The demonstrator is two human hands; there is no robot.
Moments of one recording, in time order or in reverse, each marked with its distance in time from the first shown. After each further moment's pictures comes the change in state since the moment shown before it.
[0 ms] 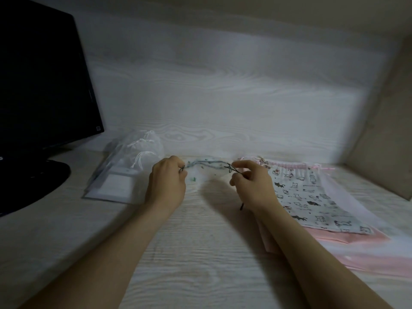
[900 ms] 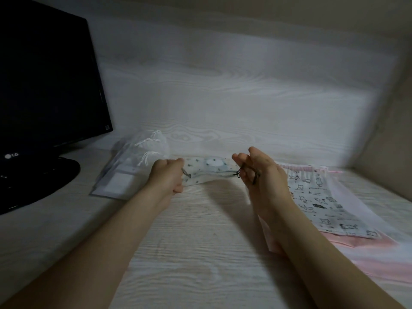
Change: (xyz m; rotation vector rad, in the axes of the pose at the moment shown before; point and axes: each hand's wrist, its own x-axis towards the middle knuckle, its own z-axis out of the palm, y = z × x) left_hand 0.017 -0.003 -0.002 -0.886 -0.152 -0.638; right_hand -0.004 -0.023 -0.006 0.994 0.006 0.204
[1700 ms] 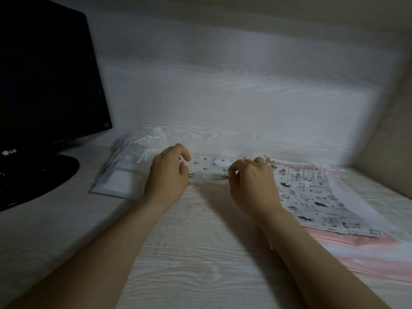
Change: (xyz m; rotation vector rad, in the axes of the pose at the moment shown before) left_hand -0.020 -0.002 -0.009 0.762 0.142 0.866; right_hand 0.003 0.023 -0.007 -1.711 -0.094 -0.796
